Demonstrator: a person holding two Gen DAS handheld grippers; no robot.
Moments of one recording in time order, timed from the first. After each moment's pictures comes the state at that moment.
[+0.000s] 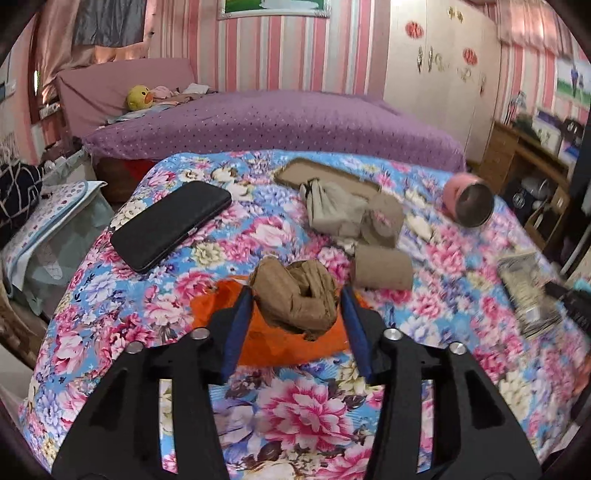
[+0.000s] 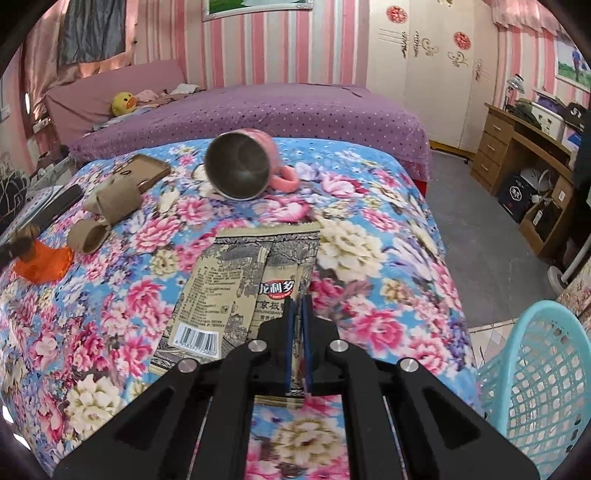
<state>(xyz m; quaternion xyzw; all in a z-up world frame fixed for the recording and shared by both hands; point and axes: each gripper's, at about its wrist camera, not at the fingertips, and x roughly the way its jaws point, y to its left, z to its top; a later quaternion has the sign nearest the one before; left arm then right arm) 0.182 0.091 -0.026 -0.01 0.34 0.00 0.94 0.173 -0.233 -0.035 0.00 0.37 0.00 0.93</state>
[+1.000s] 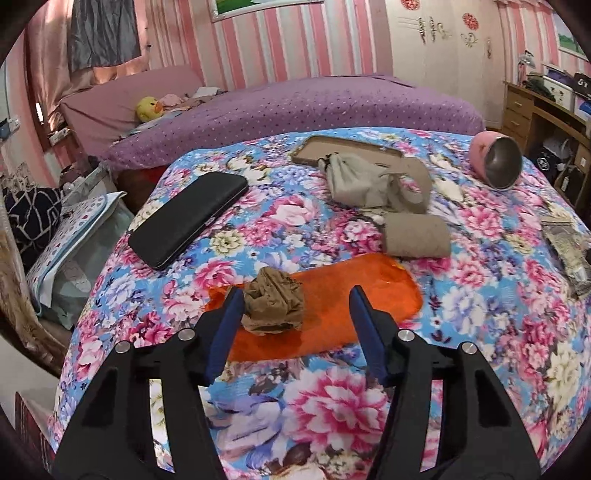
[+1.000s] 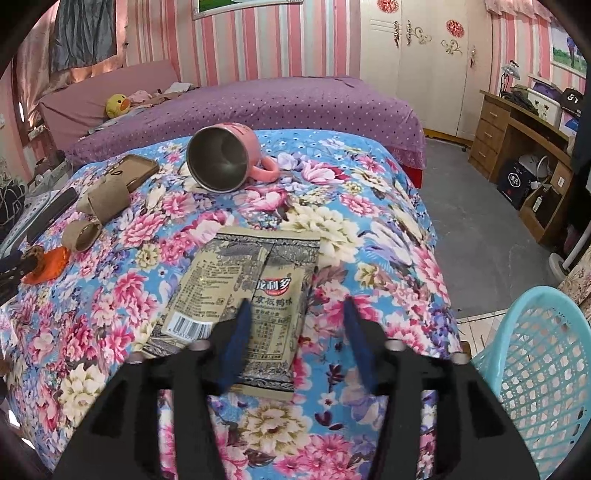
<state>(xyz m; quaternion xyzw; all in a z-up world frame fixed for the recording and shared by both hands) 0.188 0.087 -0.046 0.06 0.36 0.04 0.93 0.170 -0.251 -0.039 0.02 0.38 0.00 0.92</state>
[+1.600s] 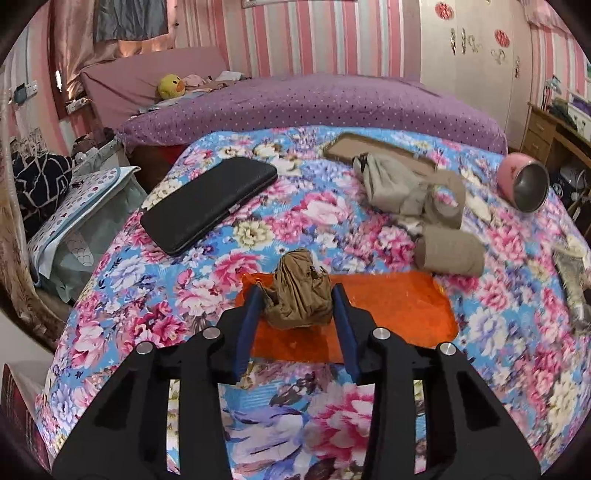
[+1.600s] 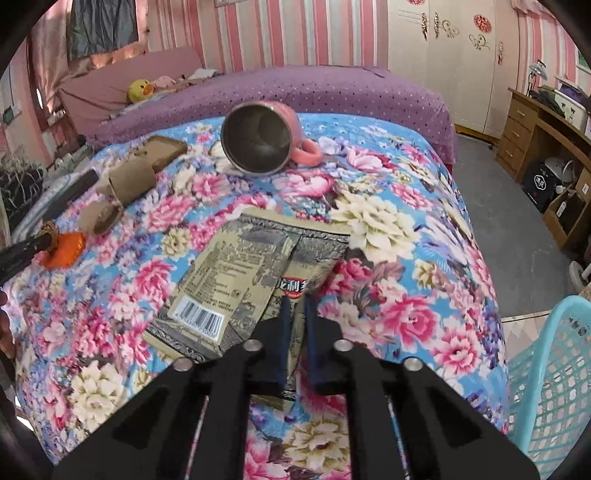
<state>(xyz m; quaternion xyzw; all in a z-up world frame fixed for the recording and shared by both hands) 0.196 0.109 -0.045 0.00 0.36 0.07 0.93 0.183 -0.232 -0.047 0.02 0.40 0.05 0.92</state>
